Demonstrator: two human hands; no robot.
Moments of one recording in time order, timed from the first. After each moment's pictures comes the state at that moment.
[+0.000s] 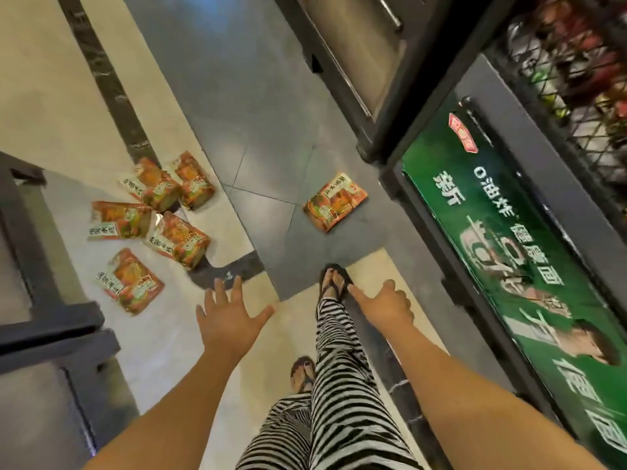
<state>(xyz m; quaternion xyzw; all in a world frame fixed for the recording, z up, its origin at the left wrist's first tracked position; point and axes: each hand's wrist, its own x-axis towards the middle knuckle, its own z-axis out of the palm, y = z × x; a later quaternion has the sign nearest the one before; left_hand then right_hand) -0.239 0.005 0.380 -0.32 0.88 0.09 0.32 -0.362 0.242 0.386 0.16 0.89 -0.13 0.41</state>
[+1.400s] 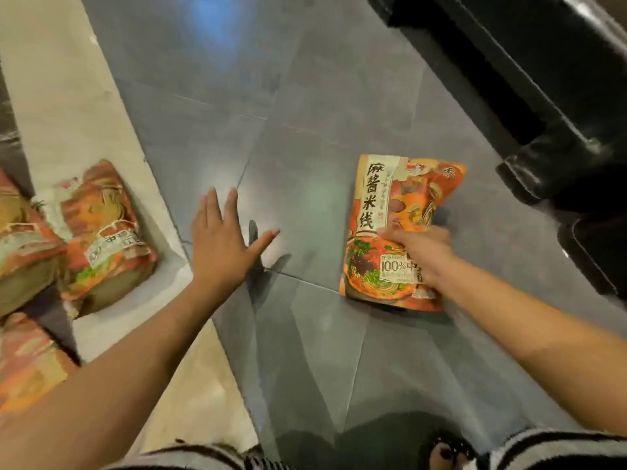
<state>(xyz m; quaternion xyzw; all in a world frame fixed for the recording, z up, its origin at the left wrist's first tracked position) -0.608 -0.304 -0.216 -0.27 0.95 0.18 -0.01 -0.730 -0.039 -0.200 0.27 0.73 -0.57 0.26</state>
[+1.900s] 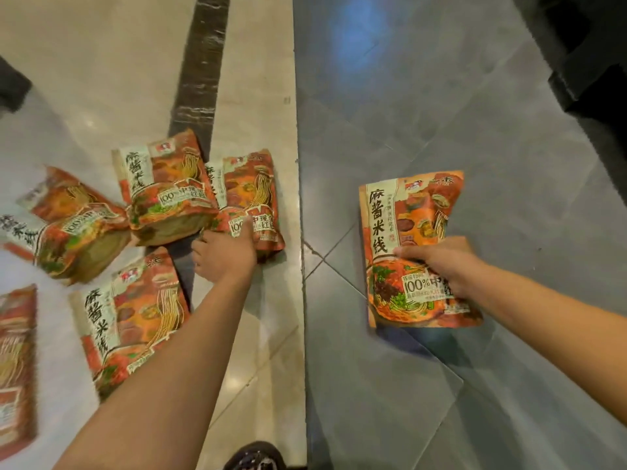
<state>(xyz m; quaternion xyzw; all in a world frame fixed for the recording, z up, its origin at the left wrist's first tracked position) -0.527 -0.426 -0.222 -0.75 0.60 0.27 -0.07 -0.735 -0.205 -0.181 0.05 0.80 -0.43 0.41</state>
